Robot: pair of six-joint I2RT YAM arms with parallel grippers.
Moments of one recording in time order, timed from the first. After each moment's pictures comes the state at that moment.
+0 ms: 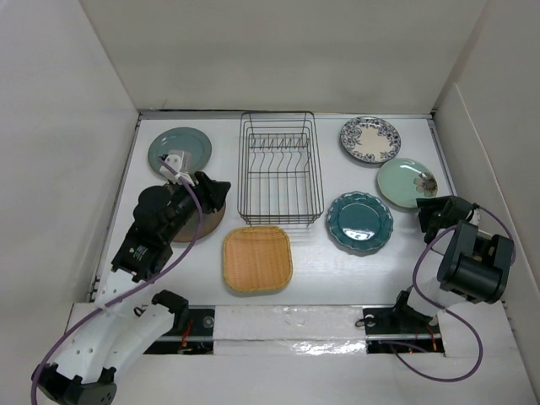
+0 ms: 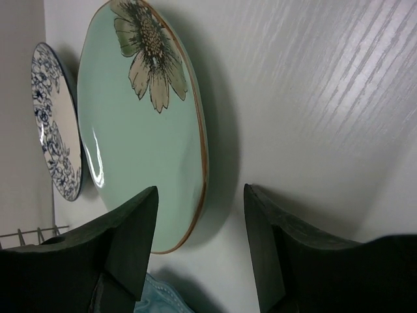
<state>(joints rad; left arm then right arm) -0.43 0.68 0.80 -0.23 0.06 -0.40 -0.50 1.49 0.41 0.52 -0.10 0.99</state>
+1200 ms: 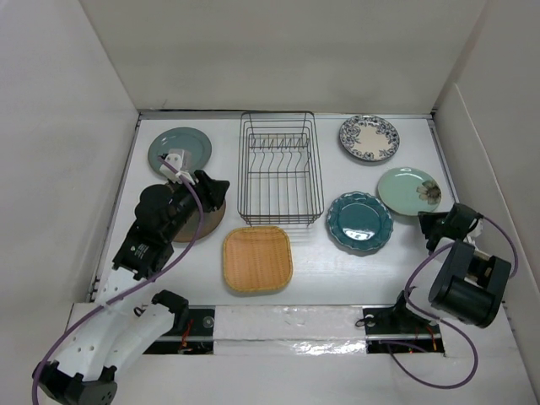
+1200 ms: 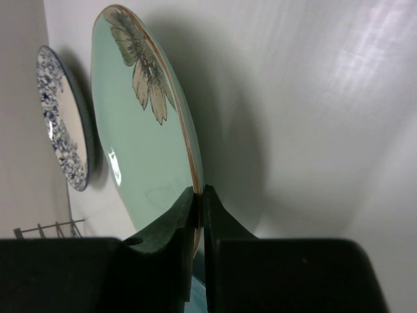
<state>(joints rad) -0.43 0.70 0.80 -0.23 0.03 -0.40 -0.53 1.37 0.39 0.40 -0.13 1.05</state>
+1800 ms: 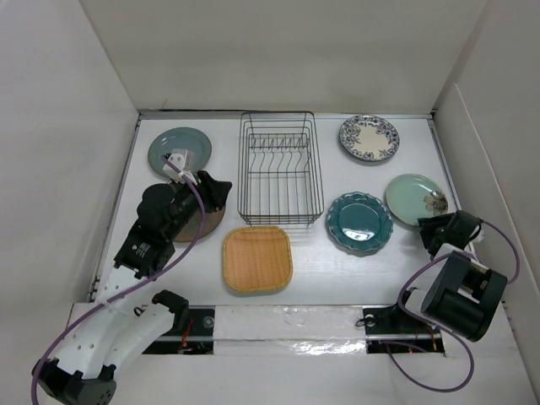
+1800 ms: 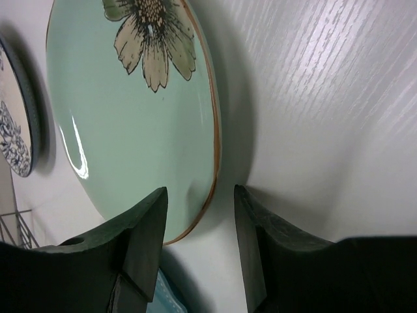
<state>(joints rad) -0.44 0.71 0.80 -0.23 0.04 -0.40 -0.60 1.23 0.33 0.23 -0.17 0.88</state>
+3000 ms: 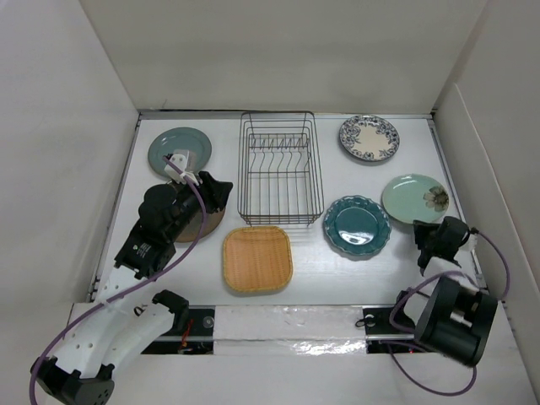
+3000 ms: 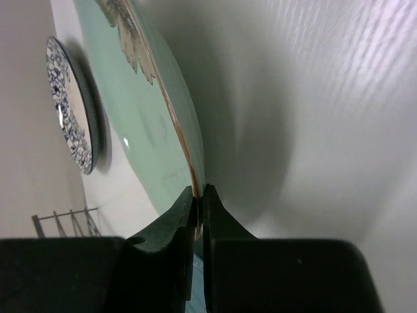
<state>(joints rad) -0.46 0.71 0.80 -0.23 0.02 -0.39 -0.51 1.16 0.20 0.40 -0.12 1.18</state>
